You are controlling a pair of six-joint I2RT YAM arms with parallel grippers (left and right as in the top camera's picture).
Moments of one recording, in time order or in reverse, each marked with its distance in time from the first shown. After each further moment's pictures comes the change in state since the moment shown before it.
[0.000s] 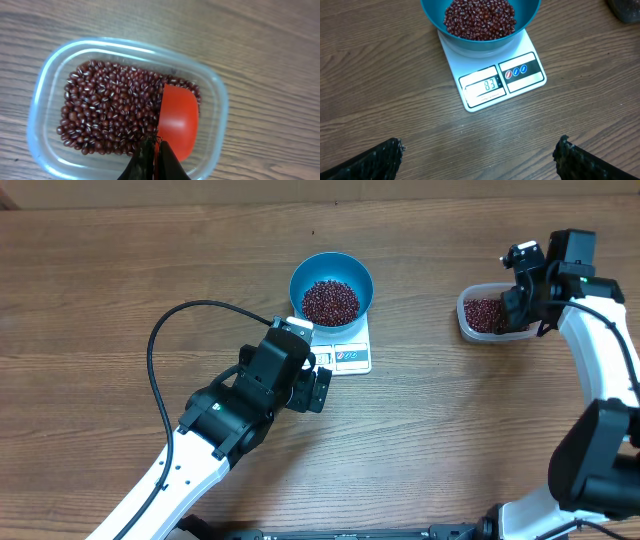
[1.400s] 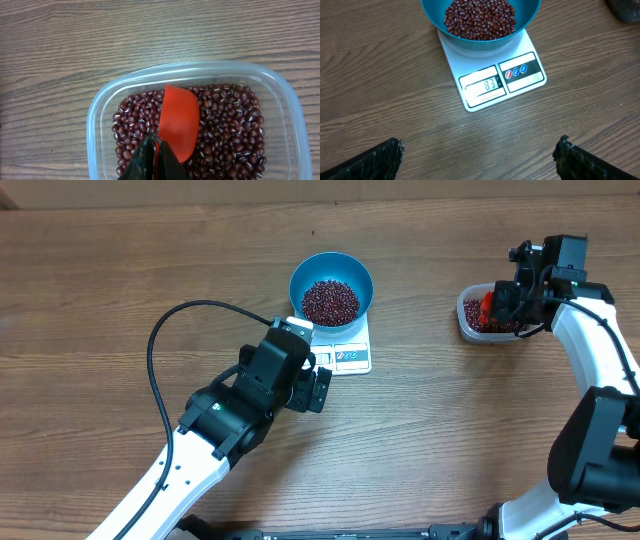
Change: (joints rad) left arm 0.000 0.000 0.000 0.000 0.000 0.000; right arm 0.000 0.023 -0.042 0.097 -0.174 0.417
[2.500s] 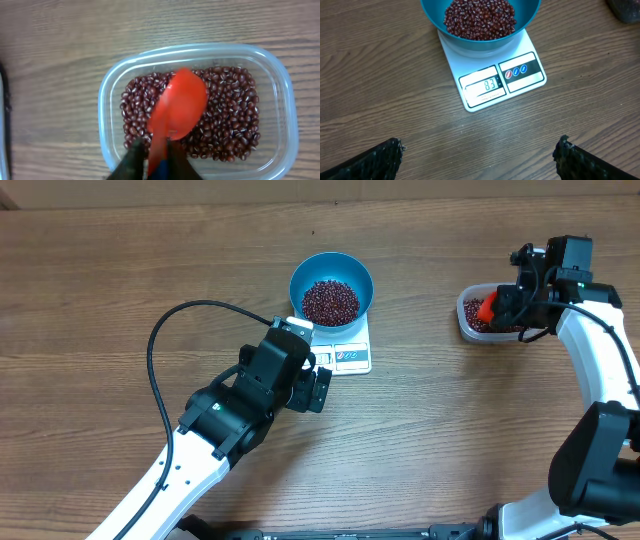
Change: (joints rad) left arm 0.000 0.000 0.000 0.000 0.000 0.000; right arm 0.000 -0.056 0.000 -0.077 0.000 -0.017
